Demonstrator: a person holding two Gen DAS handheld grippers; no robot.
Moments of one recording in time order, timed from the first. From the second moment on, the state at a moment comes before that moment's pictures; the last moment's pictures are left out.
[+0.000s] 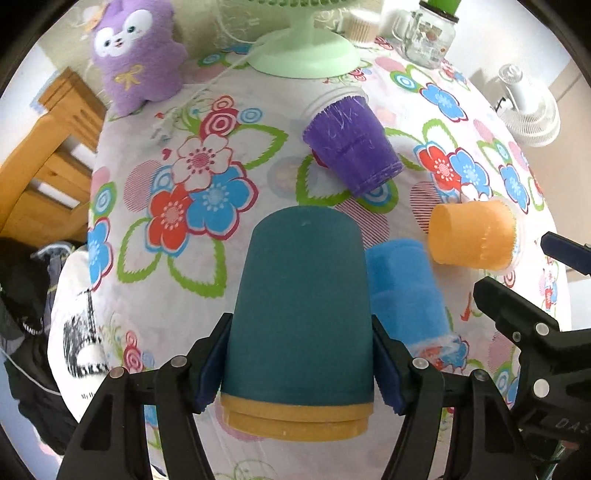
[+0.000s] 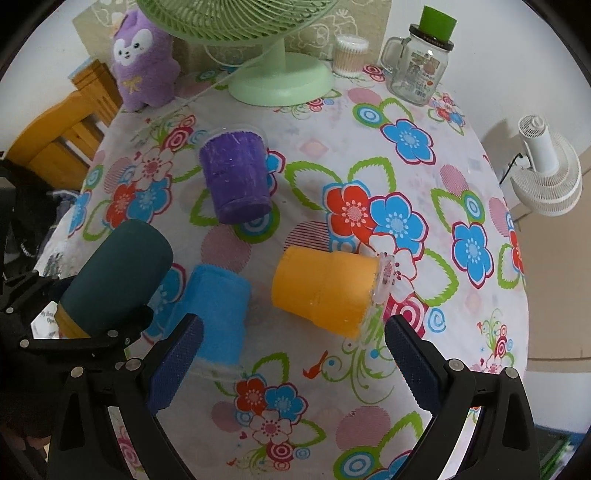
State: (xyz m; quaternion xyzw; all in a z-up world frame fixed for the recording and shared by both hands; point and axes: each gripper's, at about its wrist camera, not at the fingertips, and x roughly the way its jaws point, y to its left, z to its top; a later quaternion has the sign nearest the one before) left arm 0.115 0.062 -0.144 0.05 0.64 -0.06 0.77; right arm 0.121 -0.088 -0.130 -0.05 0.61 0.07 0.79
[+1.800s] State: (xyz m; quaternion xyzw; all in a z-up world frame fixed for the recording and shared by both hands) left arm 0.010 -0.088 -0.176 -0.10 0.63 0.02 0.77; right arm 0.065 -0.200 -0.150 -0.16 0.63 0.17 0.74
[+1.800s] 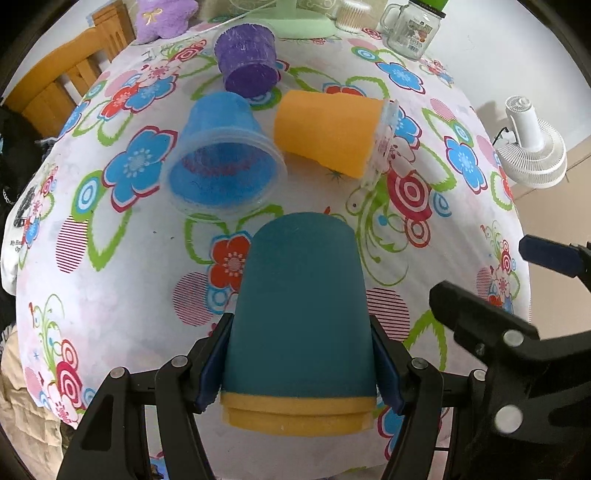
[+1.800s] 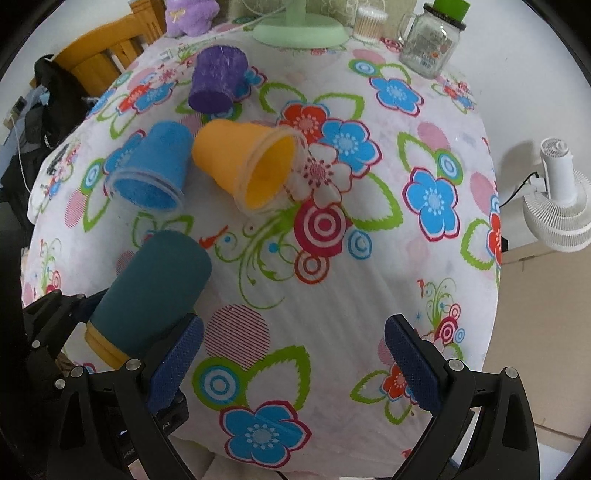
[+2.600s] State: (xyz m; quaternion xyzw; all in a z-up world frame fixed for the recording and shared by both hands) left arm 0.018 -0.073 -0.150 -0.06 0.67 -0.04 0.74; right arm 0.069 -0.189 -0.145 -0.06 0.64 0.14 0.75
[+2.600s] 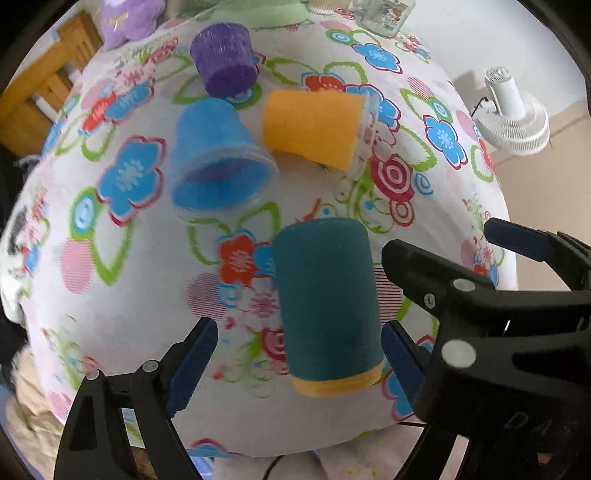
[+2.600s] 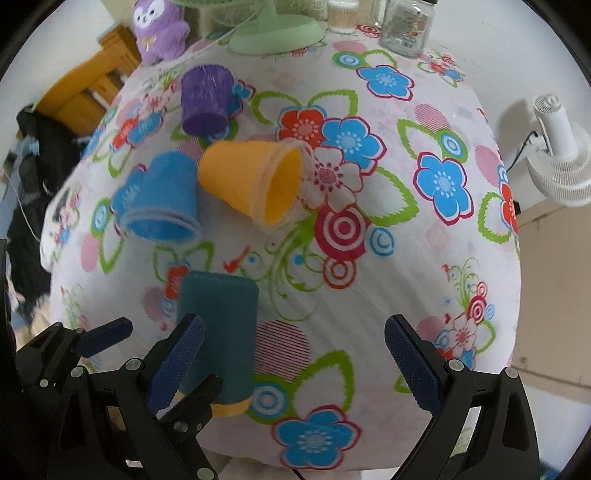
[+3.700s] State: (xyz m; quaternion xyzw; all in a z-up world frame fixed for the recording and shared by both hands) left arm 0.034 0.003 -0.194 0.07 0.69 -0.10 0.71; right arm 0.054 -0.135 -0.211 -0.03 0.70 0.04 0.71
